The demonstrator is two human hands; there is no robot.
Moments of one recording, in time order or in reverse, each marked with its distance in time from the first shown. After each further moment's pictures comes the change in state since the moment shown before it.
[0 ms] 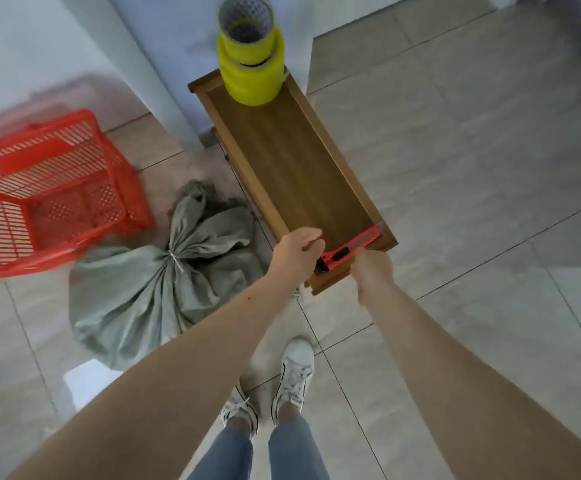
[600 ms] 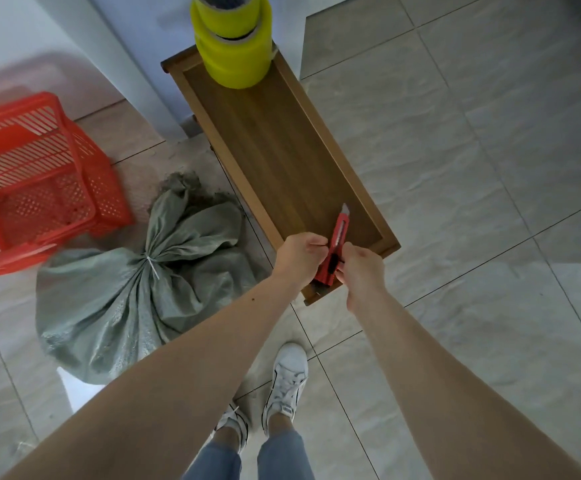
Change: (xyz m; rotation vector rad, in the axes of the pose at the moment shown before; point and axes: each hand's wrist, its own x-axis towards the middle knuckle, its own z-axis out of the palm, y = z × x) left_hand 0.044 -0.009 0.033 -0.127 -0.034 -0.088; right_hand 0.037 0.015 0.021 0.123 -0.043 -0.052
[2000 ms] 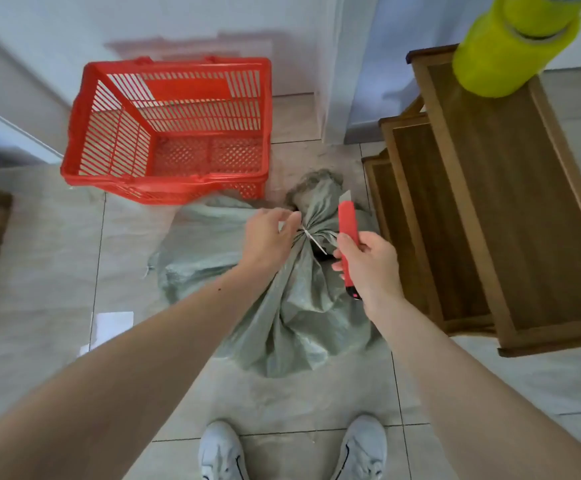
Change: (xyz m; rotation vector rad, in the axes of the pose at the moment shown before) left_hand 0.005 -0.202 -0.253 0.129 0.649 0.230; right_hand -0.084 0.077 0.222 -0.376 -0.430 -0.543
